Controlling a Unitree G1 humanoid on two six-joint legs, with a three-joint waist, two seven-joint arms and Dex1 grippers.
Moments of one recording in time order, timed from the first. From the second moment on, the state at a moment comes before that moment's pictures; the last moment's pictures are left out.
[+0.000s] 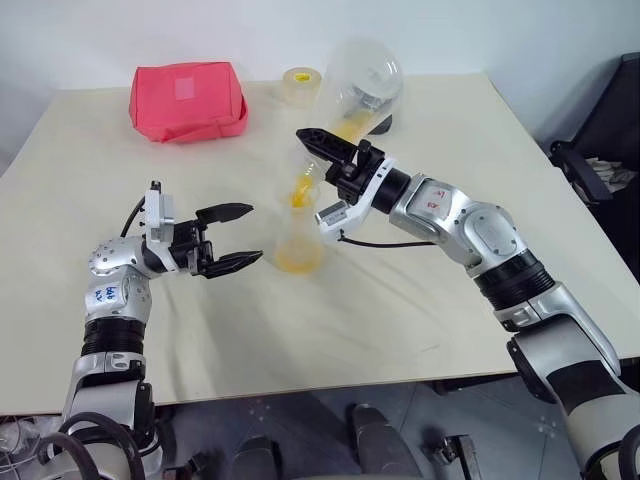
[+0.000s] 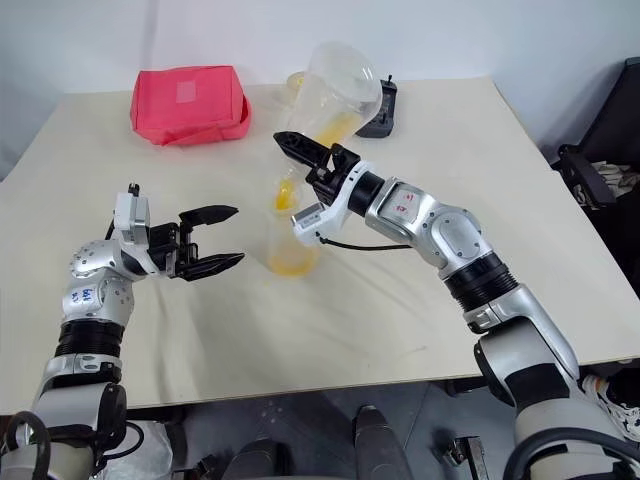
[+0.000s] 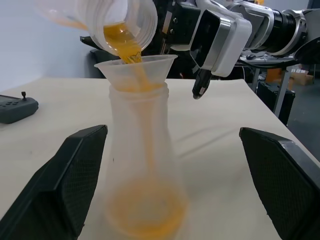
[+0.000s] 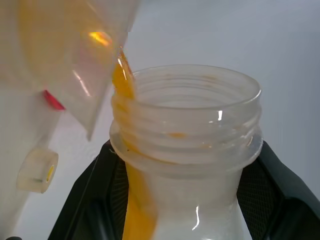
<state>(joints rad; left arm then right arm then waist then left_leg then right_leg) -0.66 0.53 0.20 0.56 -0.51 -0.06 -1.43 -1.04 -0.52 0.48 0.32 -1.10 -0.48 -0.06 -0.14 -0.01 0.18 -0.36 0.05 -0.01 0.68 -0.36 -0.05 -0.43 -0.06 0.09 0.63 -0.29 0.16</state>
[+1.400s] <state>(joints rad) -0.66 0.53 0.20 0.56 -0.50 -0.07 -1.39 -0.99 -0.48 0.41 0.37 -0.85 -0.43 0.02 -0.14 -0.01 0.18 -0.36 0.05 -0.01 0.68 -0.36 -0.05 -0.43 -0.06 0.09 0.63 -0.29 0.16</state>
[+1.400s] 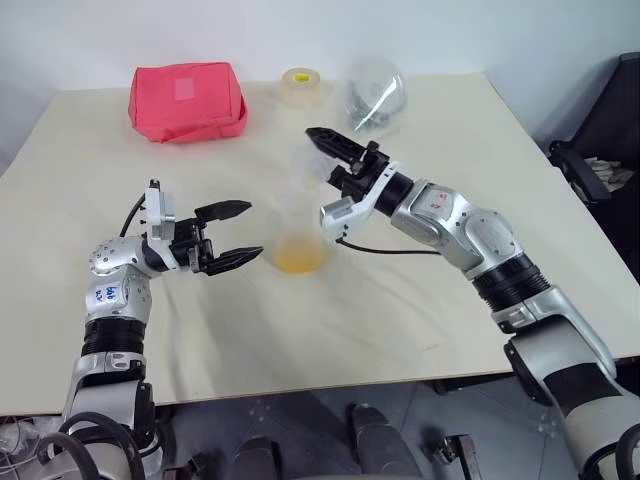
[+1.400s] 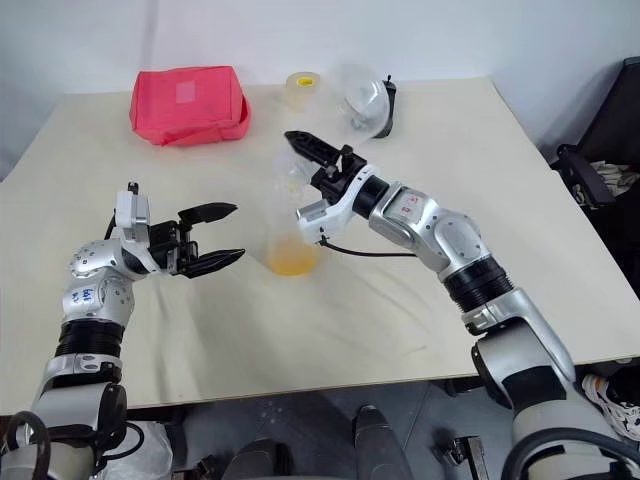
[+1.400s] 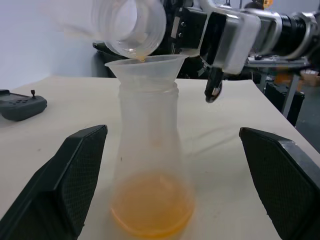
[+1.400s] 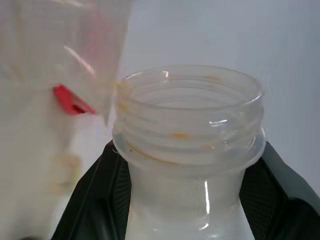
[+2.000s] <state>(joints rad) -0.62 0.54 0.20 0.49 -0.44 0.03 -1.18 -0.71 -0.25 -0.14 0.03 0.03 0.46 0.39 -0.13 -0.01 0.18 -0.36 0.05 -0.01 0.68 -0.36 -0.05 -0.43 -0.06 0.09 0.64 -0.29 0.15</state>
